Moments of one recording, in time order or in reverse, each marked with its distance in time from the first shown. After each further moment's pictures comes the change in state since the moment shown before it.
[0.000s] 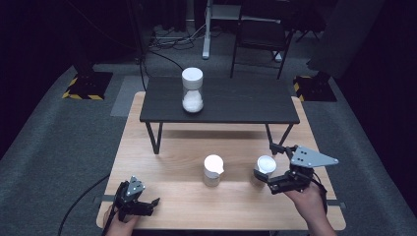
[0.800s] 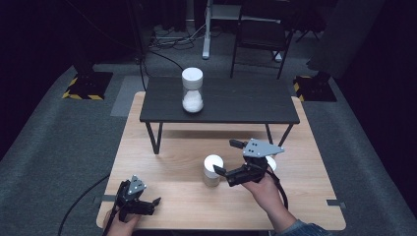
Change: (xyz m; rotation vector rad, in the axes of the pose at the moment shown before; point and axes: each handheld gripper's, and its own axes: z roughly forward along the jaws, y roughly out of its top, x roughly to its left) left arm -0.002 0.002 0.003 0.001 0.008 -0.011; right arm 0.019 0.009 0.098 0.031 0.069 0.018
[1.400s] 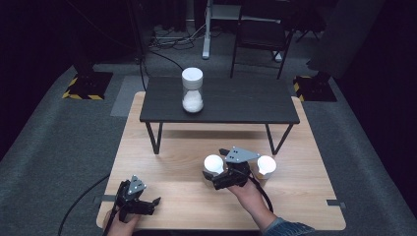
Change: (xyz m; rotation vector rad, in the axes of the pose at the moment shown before) left arm -0.001 0.000 0.000 0.000 0.005 -0.004; right arm 0.005 -0.041 0.050 0.109 -0.050 0.025
